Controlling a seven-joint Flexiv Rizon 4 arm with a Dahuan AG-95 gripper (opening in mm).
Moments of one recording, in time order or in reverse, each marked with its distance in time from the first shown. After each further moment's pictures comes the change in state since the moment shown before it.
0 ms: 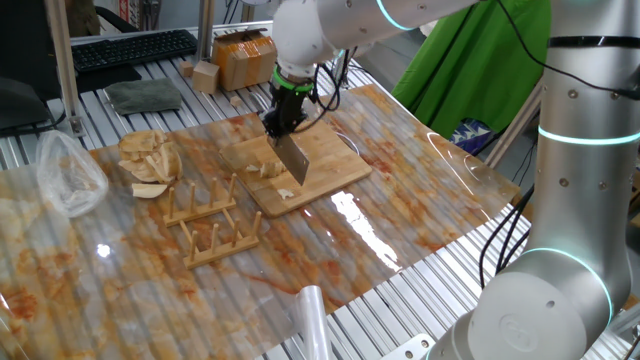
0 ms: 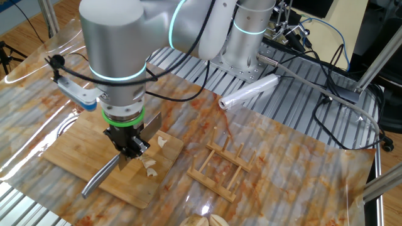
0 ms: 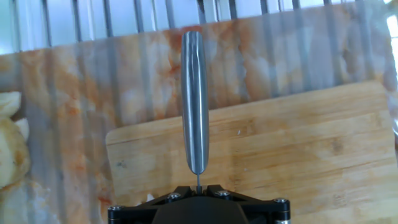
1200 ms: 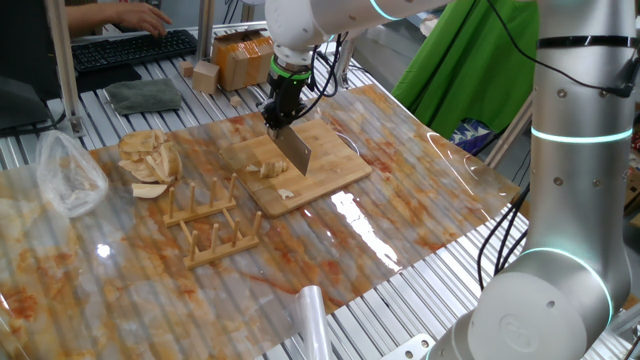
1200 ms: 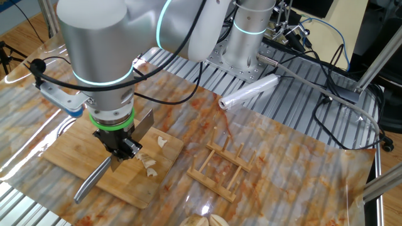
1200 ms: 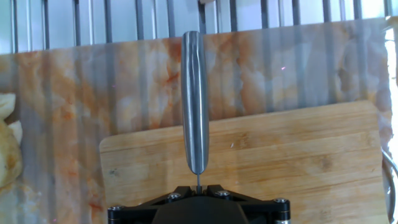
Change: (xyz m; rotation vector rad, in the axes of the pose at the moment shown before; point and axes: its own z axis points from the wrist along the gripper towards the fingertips) arm -0.011 -0.006 -0.003 0.032 0.021 -0.039
